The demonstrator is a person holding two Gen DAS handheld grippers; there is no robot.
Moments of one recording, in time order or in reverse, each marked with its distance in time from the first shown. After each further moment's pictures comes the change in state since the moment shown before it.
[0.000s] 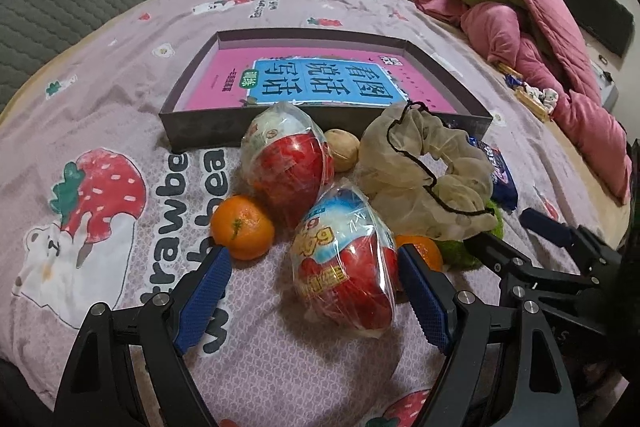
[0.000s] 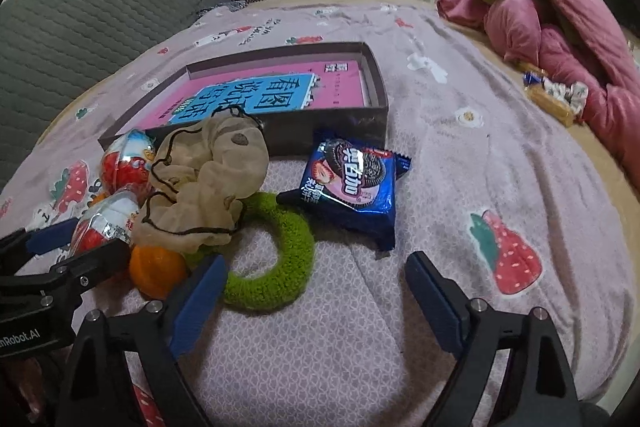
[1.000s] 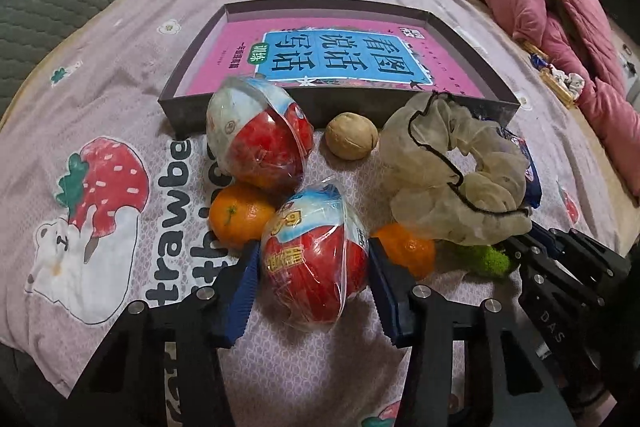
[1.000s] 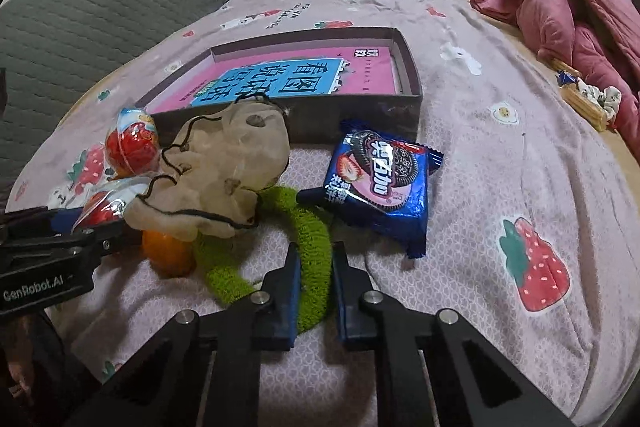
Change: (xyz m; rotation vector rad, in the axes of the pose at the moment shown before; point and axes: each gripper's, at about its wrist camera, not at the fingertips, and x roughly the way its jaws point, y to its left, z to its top) left arm 0.012 -0.007 0.014 -0.012 0.129 0.078; right arm 0.007 0.004 -0.001 -0.093 0.040 0.092
